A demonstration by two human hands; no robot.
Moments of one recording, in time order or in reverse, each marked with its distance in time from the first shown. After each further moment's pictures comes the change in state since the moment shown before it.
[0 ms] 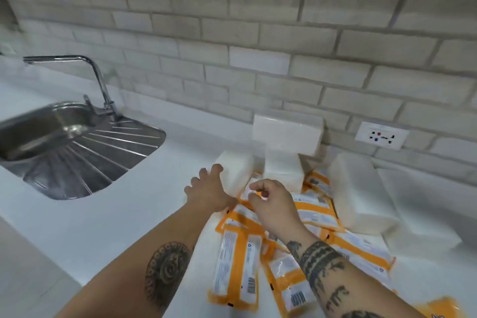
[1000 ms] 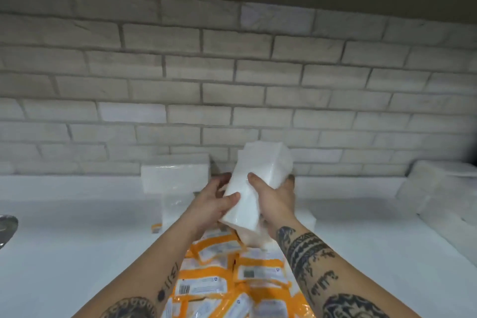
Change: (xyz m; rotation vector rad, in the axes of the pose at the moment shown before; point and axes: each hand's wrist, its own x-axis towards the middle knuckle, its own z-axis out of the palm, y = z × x) left_hand -0.067 0.191 -0.028 -1.178 -0.652 0.671; right_hand -0.034 0.003 -0.170 0.588 0.825 0.271
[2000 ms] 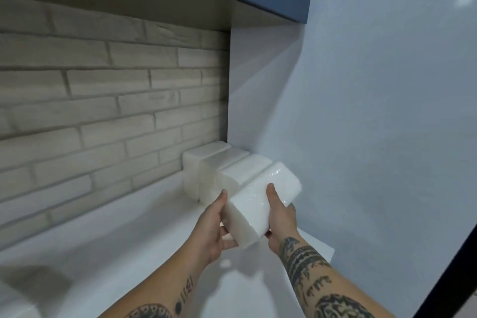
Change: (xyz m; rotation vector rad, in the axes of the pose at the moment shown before) left_hand 0.063 -0.040 0.578 -0.227 -0.527 -0.512; right_hand 0.059 -0.004 -0.565 0.450 0.733 0.099
